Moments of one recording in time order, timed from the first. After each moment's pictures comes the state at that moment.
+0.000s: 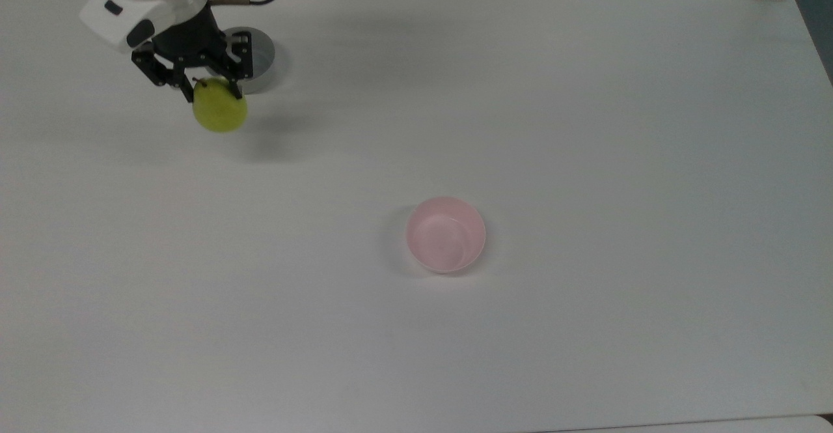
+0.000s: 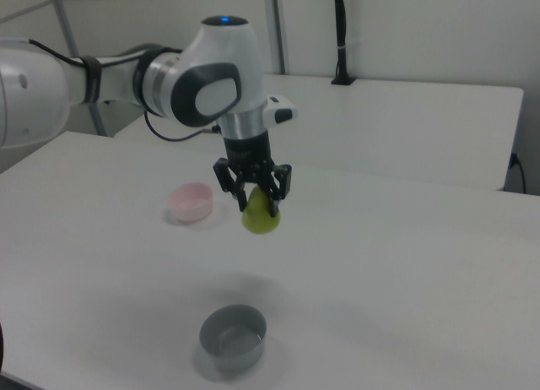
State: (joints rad) arm -0.06 0.17 -0.20 -1.72 0.03 1.92 -0.42
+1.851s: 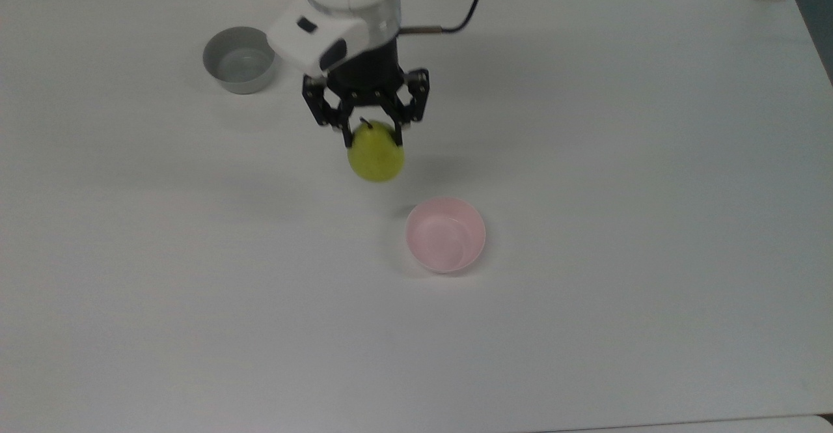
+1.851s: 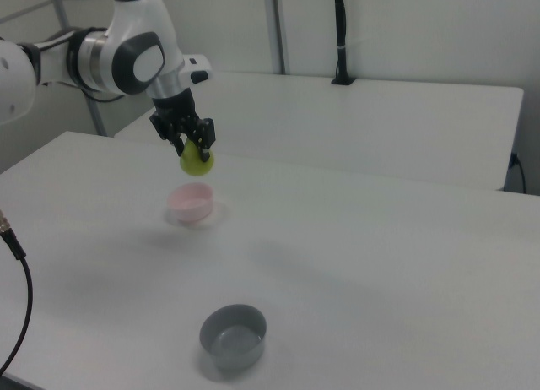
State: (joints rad) arm 0.22 0.28 -0.15 -1.56 0.07 2.03 -0.01
